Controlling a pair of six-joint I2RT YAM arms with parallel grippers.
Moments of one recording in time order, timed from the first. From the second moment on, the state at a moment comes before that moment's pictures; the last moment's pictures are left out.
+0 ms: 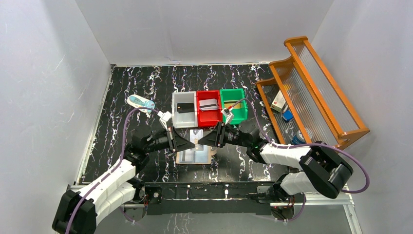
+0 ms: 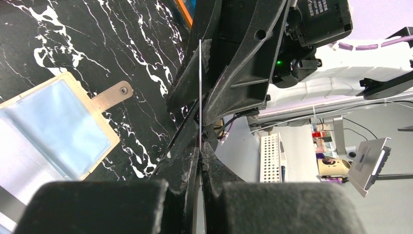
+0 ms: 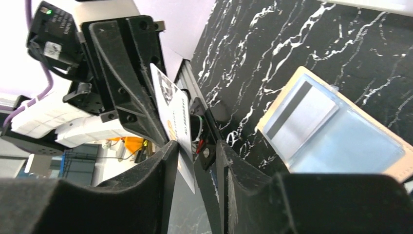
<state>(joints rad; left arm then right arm) -0.47 0.83 0.30 0.33 0.76 -0.91 0.82 1.33 0.44 0.75 -0.48 1.02</state>
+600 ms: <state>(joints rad) -0.47 0.86 0.28 0.47 0.84 -1.00 0.80 1.33 0.40 0.95 -0.56 1.09</state>
